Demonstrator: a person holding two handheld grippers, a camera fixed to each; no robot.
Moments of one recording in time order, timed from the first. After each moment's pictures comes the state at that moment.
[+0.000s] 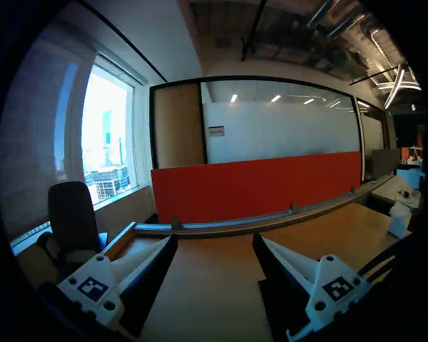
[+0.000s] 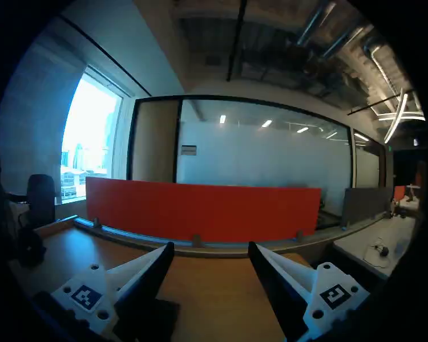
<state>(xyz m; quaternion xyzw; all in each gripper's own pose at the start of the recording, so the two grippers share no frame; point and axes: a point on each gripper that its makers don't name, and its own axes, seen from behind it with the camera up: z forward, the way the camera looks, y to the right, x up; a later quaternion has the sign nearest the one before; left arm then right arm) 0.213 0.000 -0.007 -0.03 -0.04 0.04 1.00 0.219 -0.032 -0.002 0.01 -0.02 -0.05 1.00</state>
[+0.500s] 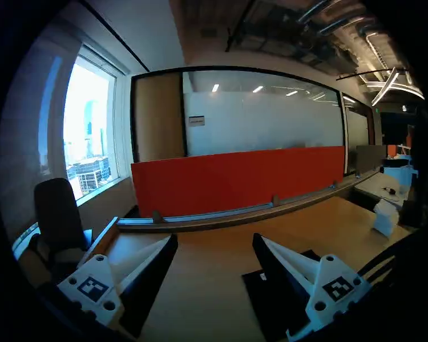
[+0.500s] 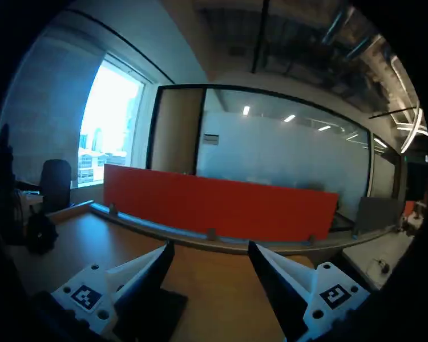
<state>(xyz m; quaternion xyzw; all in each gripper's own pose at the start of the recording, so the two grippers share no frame) 0.218 0.024 -0.006 -0.10 -0.08 0.04 0.99 0.229 -0.054 -0.005 0.08 -0.06 -0.09 0.99</state>
